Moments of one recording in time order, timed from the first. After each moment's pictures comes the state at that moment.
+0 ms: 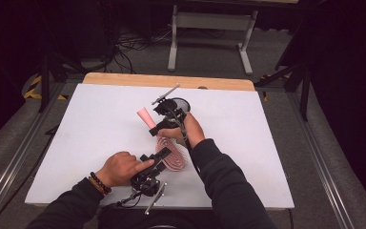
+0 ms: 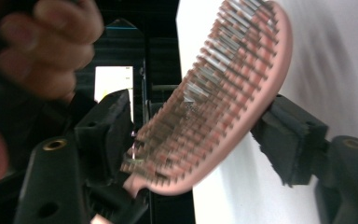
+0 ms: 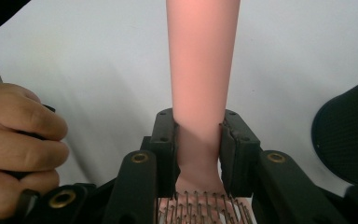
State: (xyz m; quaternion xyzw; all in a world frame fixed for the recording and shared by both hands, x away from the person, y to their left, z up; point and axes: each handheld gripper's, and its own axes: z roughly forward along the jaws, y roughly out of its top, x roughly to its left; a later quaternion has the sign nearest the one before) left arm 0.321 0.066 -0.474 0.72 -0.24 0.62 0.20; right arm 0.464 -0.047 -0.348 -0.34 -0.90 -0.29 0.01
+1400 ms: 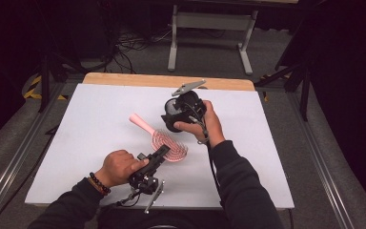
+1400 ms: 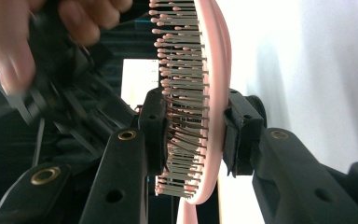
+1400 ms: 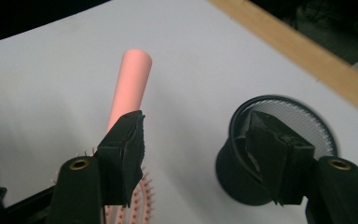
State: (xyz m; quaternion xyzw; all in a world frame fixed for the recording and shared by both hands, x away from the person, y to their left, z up) left arm 0.316 0.071 -0.457 0.69 -0.21 0.66 0.21; right arm 0.454 -0.101 -0.315 -0.29 -0.86 -0.39 -0.16
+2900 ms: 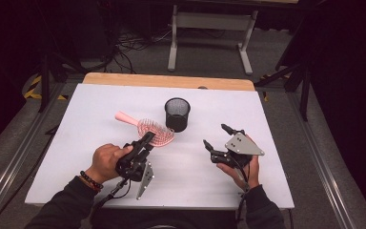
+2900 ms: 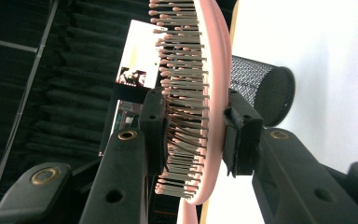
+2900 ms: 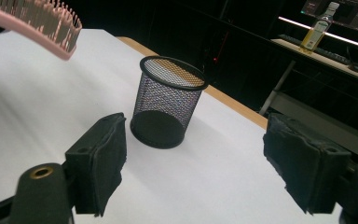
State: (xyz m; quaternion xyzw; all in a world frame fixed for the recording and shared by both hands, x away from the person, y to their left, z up) left arm 0.333 0.100 -0.433 0.71 -0.09 0.65 0.25; right arm 0.357 -0.226 -0.401 -0.26 -0.74 -0.48 -0.38
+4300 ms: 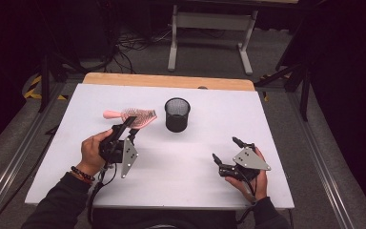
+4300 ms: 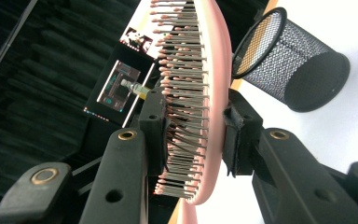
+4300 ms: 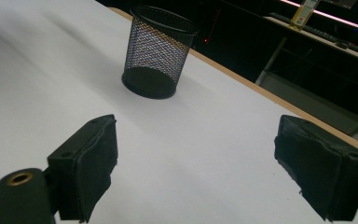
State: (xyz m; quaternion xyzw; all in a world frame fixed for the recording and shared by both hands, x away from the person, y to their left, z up) left arm 0.363 0.139 -0.410 0.72 0.04 0.62 0.32; right arm 0.336 -0.253 -0.435 -0.28 -0.75 -0.46 -0.39
